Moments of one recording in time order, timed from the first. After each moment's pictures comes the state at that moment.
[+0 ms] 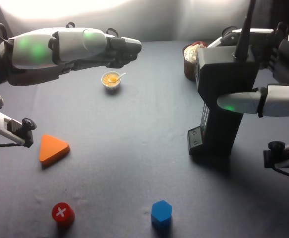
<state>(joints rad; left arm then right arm) 0.53 -0.73 1.50 0.80 -0.90 -0.89 -0.62 -1.17 1.29 0.10 1.18 0.17</state>
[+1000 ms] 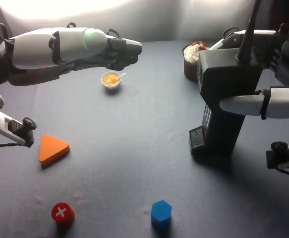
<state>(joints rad) 0.53 -0.73 1.50 0.79 -0.91 -0.89 -0.63 -1.17 1.30 0.07 1.20 0.17</state>
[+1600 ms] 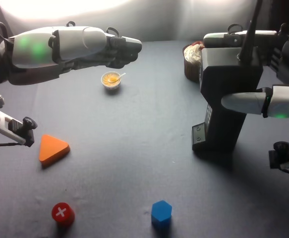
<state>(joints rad) 0.53 -0.73 1.50 0.79 -0.91 -0.89 -0.63 -1.16 1.30 0.06 1.20 0.17</state>
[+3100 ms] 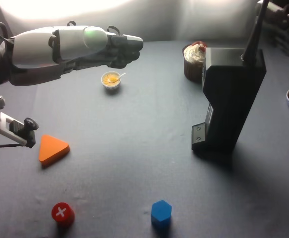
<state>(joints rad) 0.53 -0.73 1.48 0.78 -0.91 -0.89 -0.76 -0.96 1.17 0.07 1.21 0.14</state>
